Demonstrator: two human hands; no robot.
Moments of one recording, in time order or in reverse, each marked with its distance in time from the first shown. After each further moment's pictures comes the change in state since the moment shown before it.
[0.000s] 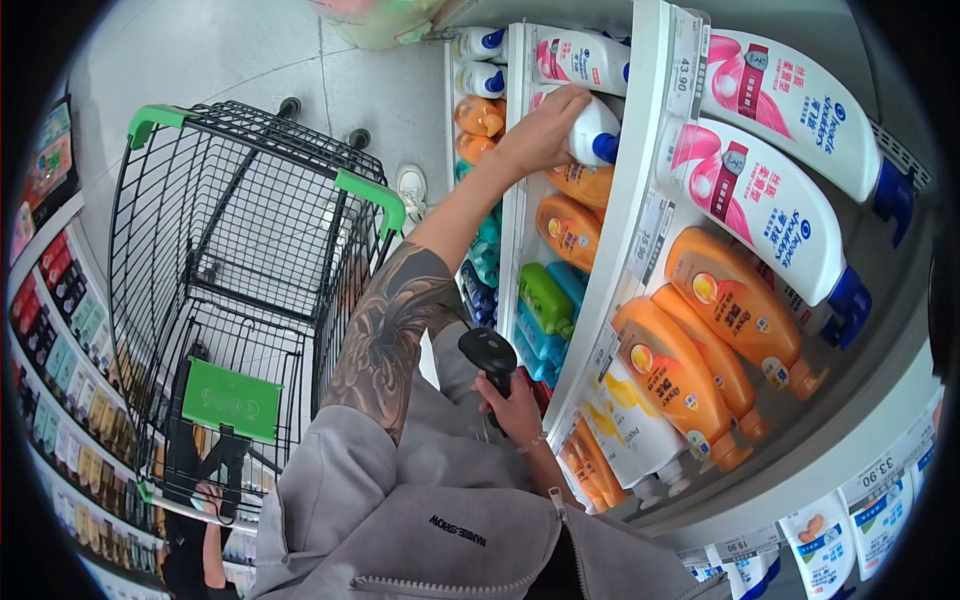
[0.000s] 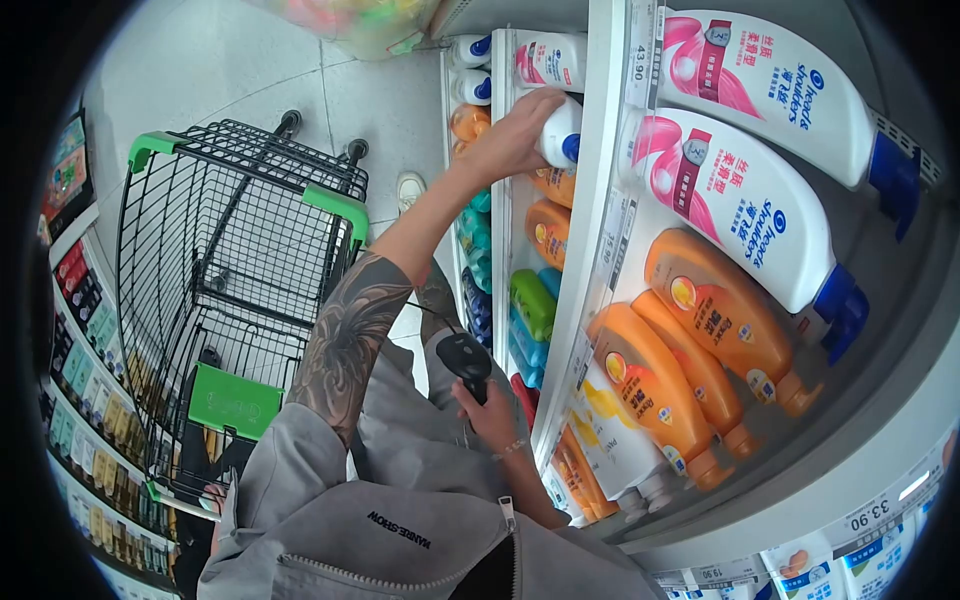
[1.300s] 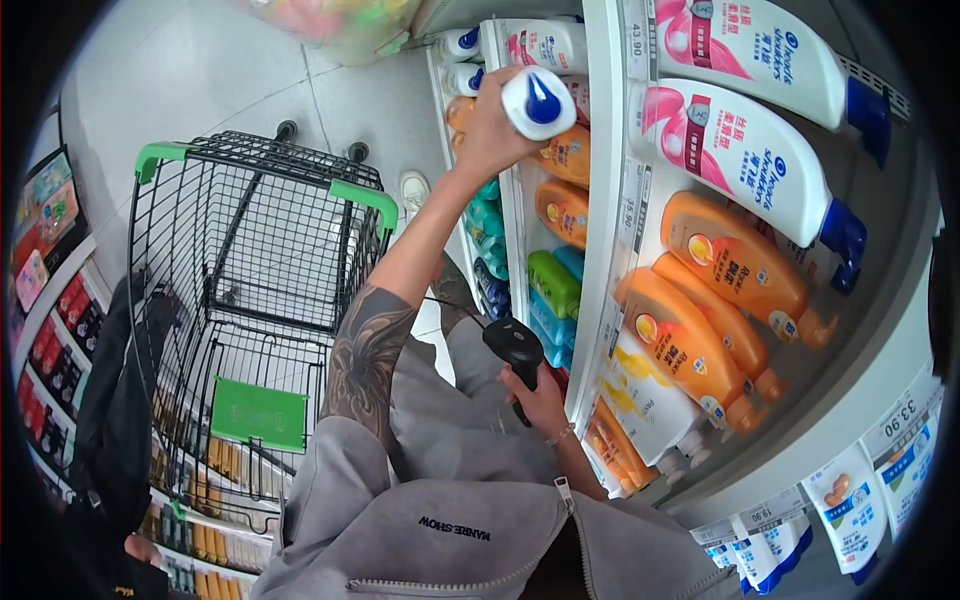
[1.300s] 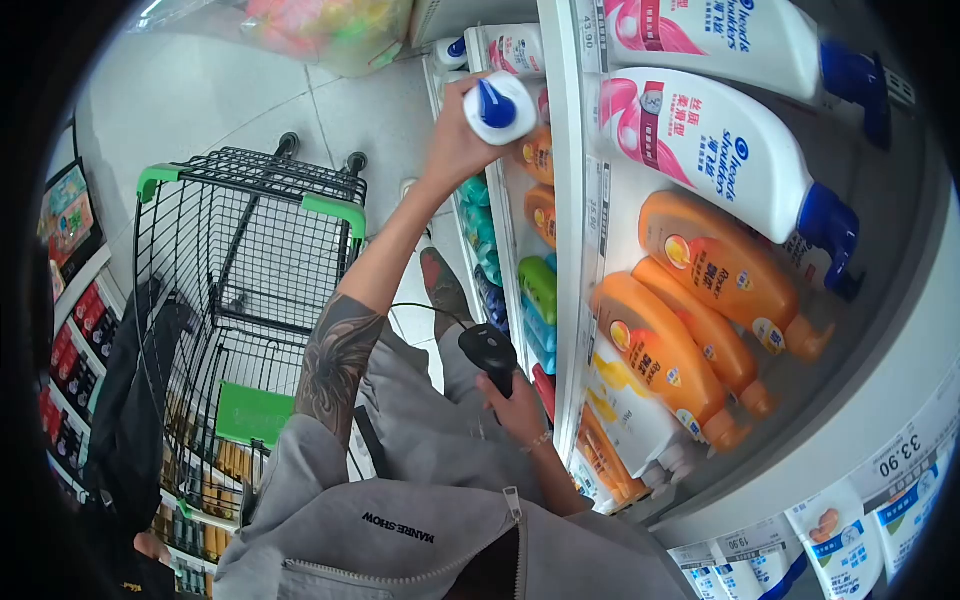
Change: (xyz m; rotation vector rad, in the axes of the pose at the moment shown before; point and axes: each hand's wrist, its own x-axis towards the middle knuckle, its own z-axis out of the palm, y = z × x) left_hand -0.012 0.039 -0.038 -0.107 0.336 -0.235; right_hand -0.008 0.021 -0.013 0.072 0.032 -0.100
